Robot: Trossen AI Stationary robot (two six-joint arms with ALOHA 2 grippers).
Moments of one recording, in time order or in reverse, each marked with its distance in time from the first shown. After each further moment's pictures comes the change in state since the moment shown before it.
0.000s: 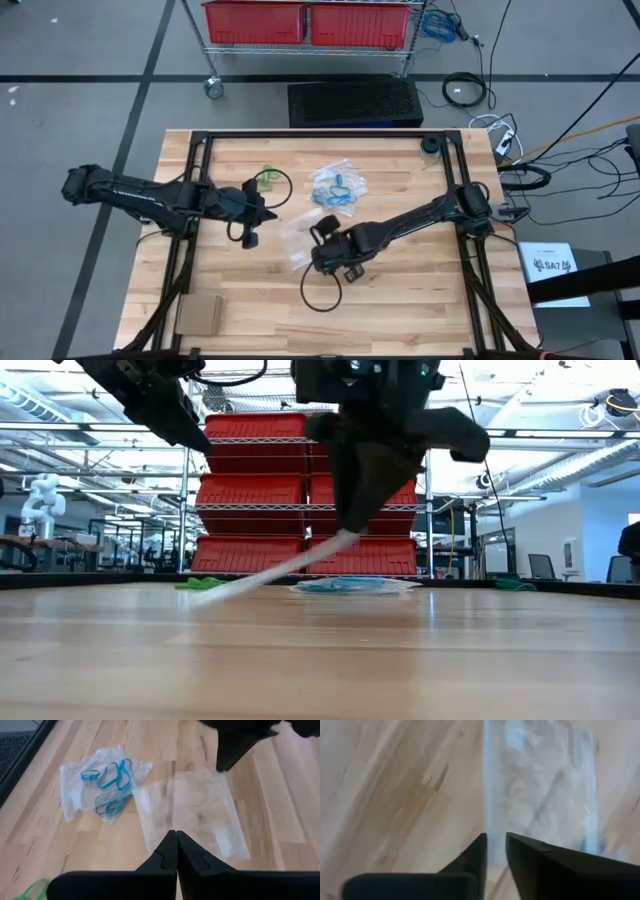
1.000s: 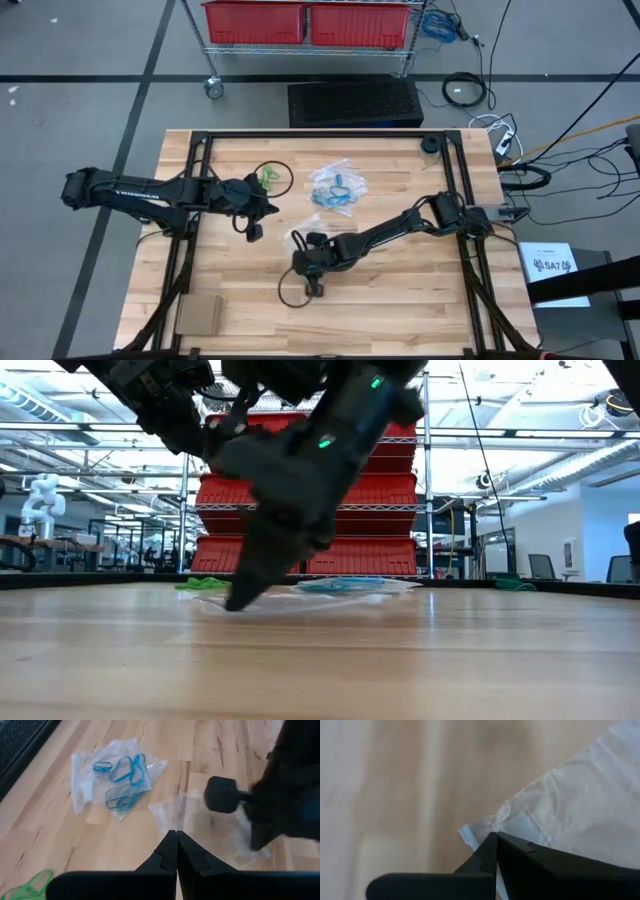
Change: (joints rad) left arm 0.098 0.024 0.000 0.011 0.047 -0.030; right arm -0.028 0.242 0.006 0.485 -0.193 0.676
